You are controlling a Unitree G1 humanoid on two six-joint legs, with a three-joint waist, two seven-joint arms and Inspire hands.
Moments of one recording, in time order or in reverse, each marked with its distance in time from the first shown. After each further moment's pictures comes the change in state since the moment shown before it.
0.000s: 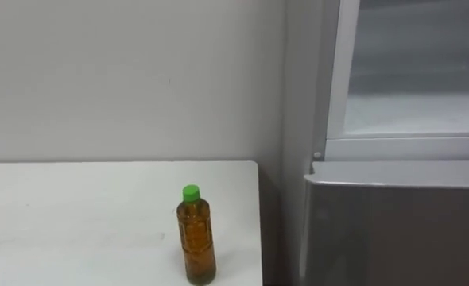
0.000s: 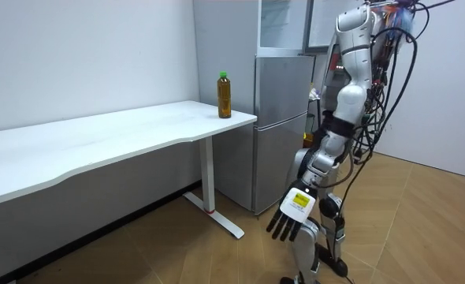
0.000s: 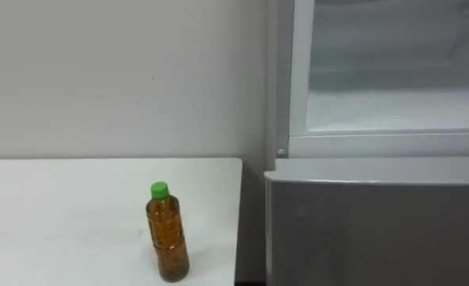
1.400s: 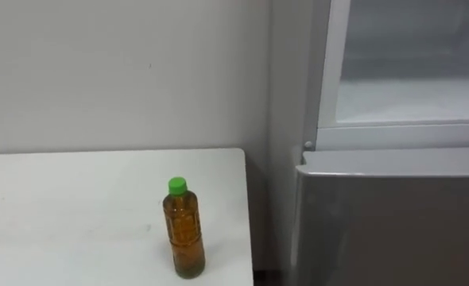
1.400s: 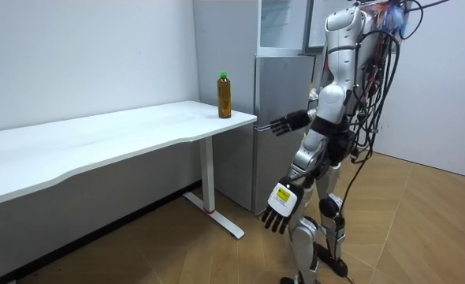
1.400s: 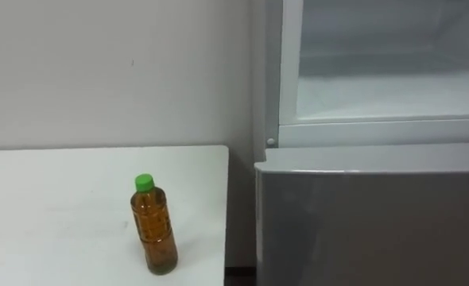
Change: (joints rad) left arm -0.118 0.068 -0.036 0.026 0.218 0.063 -0.184; right arm -0.046 -0.035 0.227 -0.829 -0.106 0.024 0.236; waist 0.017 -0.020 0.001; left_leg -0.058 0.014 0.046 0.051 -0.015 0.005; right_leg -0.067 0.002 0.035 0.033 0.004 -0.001
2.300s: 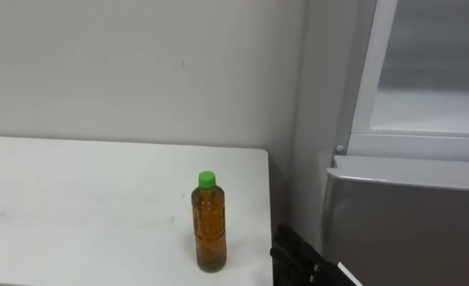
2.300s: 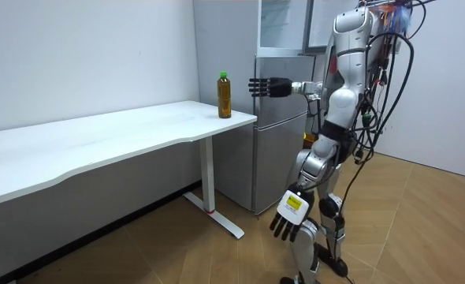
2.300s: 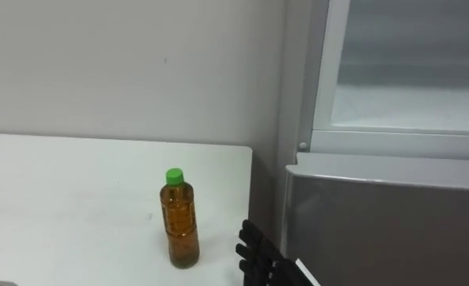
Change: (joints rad) left arm 0.017 0.012 0.001 -0.004 0.021 0.007 -0.001; right arm -0.166 -0.013 0.024 -0.349 0.017 0.012 -0.067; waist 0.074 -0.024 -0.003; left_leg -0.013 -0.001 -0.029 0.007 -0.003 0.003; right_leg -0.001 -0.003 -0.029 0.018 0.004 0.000
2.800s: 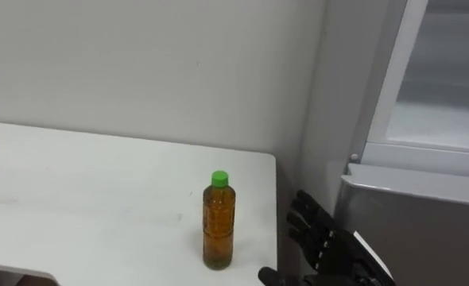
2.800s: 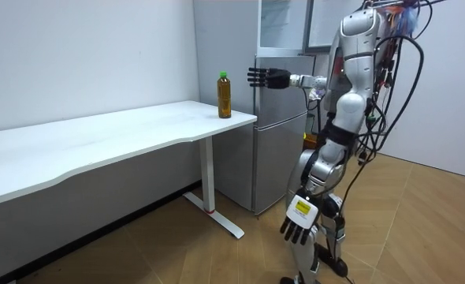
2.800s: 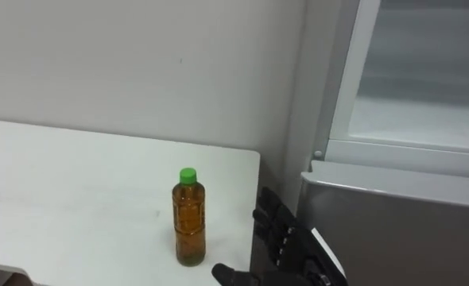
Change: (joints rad) left arm 0.008 0.000 -0.014 0.009 0.035 0.016 -0.002; right arm -0.050 -0.006 -0.034 -0.012 0.042 -0.001 -0.087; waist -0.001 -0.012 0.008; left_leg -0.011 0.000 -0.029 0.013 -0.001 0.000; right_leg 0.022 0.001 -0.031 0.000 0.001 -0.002
